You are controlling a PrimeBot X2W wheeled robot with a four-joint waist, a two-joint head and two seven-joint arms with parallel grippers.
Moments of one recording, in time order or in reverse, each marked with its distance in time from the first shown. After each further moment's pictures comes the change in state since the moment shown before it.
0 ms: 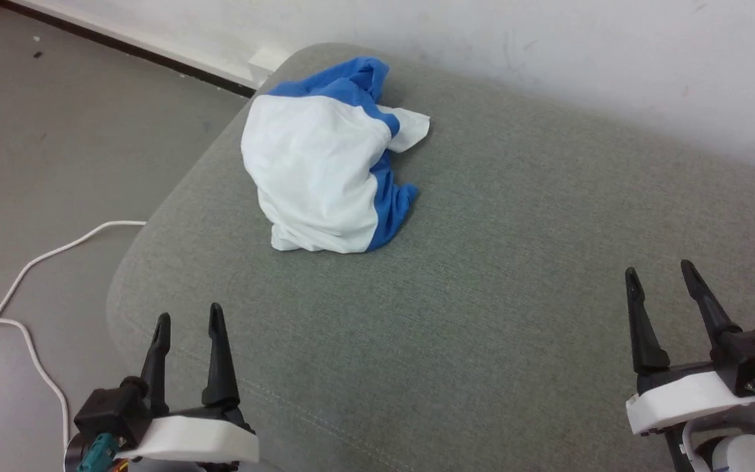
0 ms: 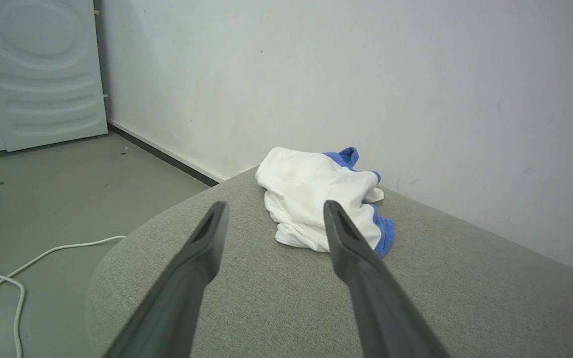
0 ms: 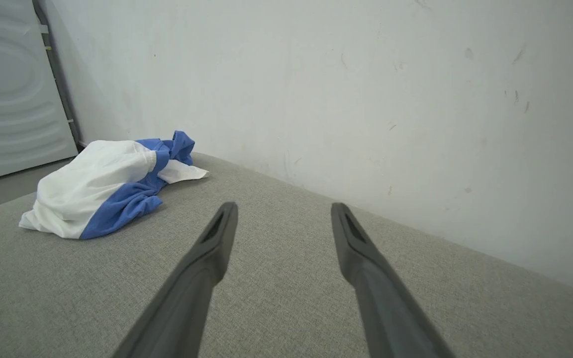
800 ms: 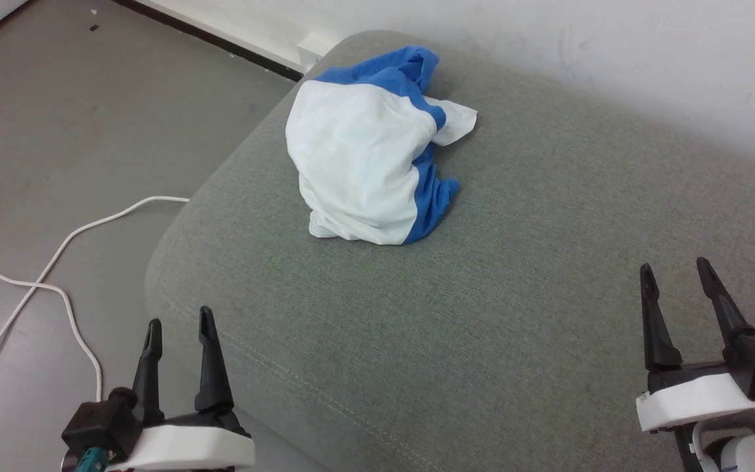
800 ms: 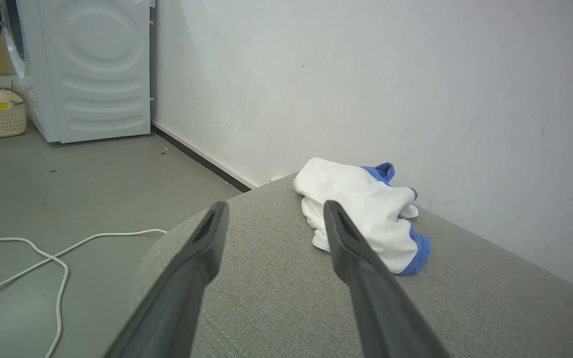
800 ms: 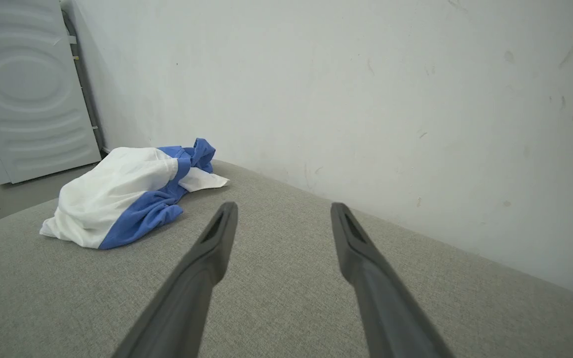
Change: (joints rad) left arm 0.020 0.000 -0.001 -0.015 -0.048 0.023 -0.044; right arm -0.002 0.001 -0.030 0.008 -0.001 0.000 -0.043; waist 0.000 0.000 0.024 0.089
